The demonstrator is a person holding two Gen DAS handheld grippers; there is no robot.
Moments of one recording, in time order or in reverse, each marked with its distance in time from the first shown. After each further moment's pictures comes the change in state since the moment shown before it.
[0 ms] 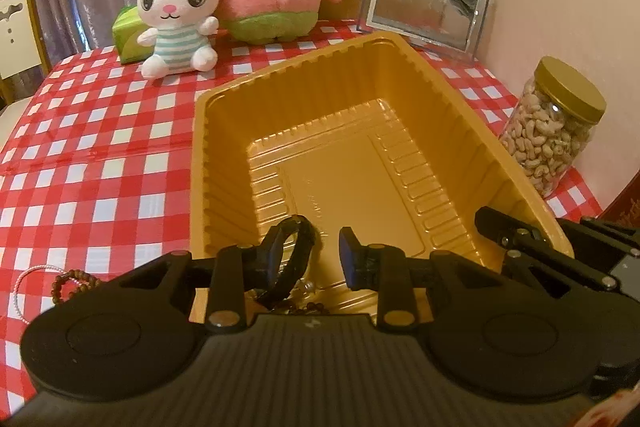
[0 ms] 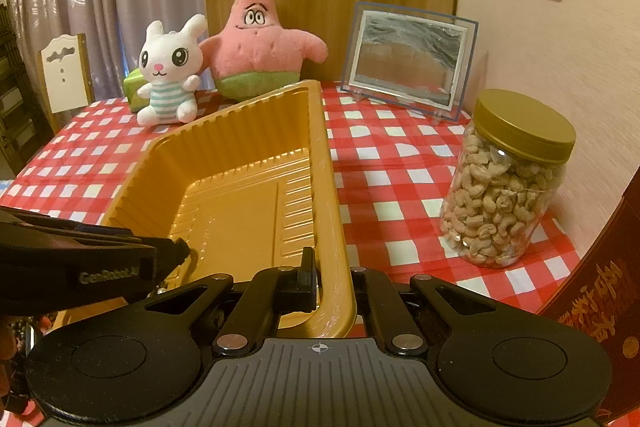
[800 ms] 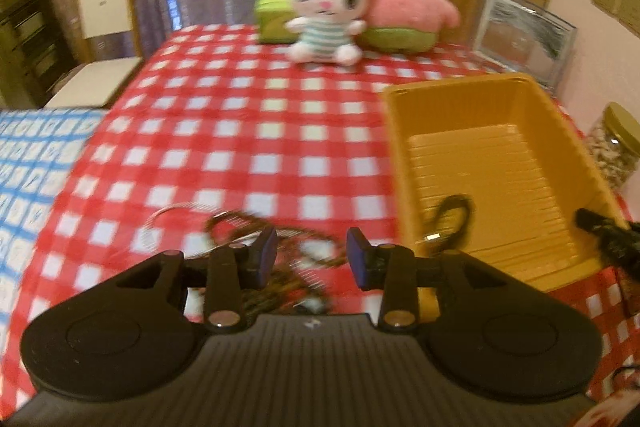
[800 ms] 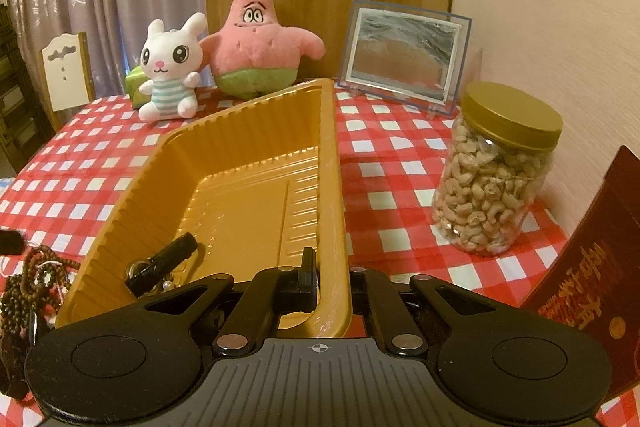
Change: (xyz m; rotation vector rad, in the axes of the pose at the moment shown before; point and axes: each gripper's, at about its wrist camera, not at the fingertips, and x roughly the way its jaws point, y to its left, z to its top) left arm -0.076 0.111 -0.043 -0.177 -0.020 0.174; right arm -0.015 -0.004 -0.008 0.006 0.007 -0.004
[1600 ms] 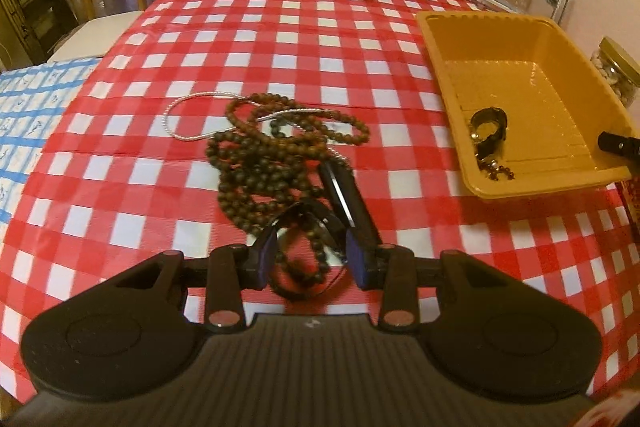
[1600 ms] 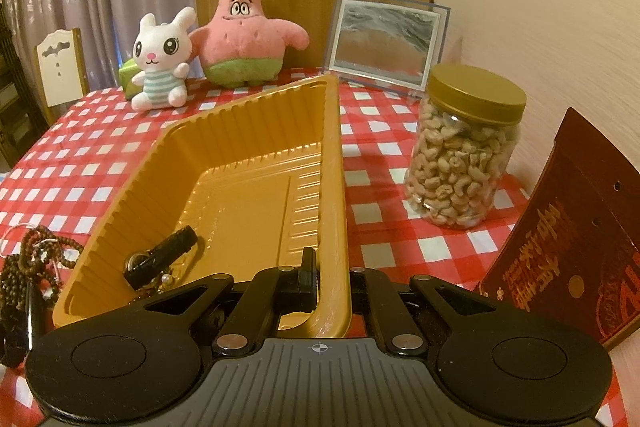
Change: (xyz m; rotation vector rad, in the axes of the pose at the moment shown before) left arm -0.011 0.013 -0.075 0.003 0.112 -0.029; right arm -0.021 -0.017 -0.016 0.004 0.023 -0.016
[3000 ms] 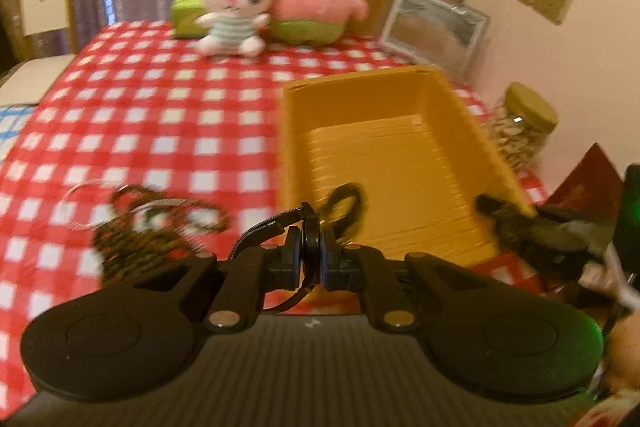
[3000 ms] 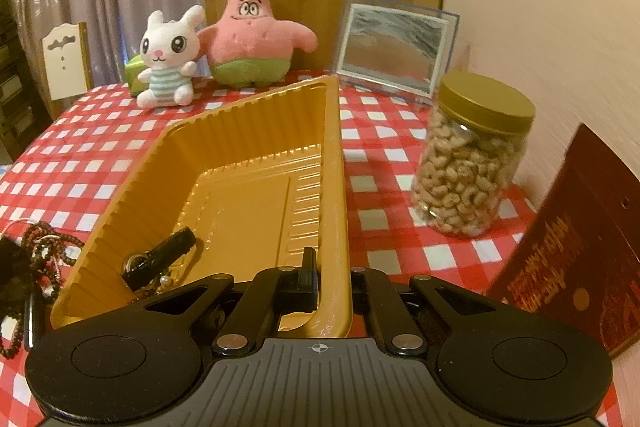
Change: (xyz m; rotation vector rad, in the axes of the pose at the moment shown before) left arm -0.024 -0.084 0.056 0.060 -0.115 -0.204; right arm 0.004 0.009 0.006 -0.034 -0.008 0.008
